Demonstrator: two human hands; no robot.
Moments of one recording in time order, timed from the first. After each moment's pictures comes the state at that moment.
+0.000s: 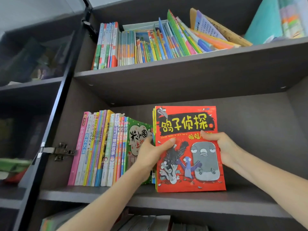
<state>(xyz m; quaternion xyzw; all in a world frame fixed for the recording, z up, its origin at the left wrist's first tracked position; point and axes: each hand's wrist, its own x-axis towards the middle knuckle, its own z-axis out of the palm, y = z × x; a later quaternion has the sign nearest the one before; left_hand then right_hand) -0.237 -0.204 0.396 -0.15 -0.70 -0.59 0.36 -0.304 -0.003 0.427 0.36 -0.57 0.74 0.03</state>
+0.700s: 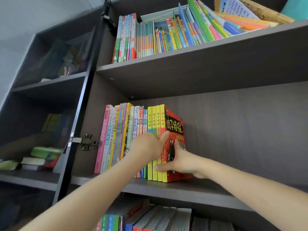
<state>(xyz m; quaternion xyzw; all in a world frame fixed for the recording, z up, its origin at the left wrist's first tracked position) -0.198 -0.241 0.412 0.17 -0.89 0.00 0.41 -0.276 -0.135 0.390 0.42 -0.83 0.38 0.01</state>
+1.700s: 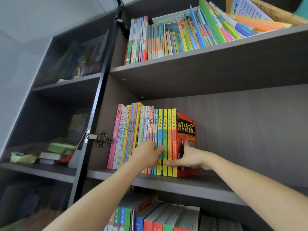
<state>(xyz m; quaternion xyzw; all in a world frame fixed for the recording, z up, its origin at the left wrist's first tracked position) -0.194 -0.282 0.384 0.11 -0.90 -0.17 0.38 -0.304 -0.150 0.400 0.42 -0.84 0.33 0.03</state>
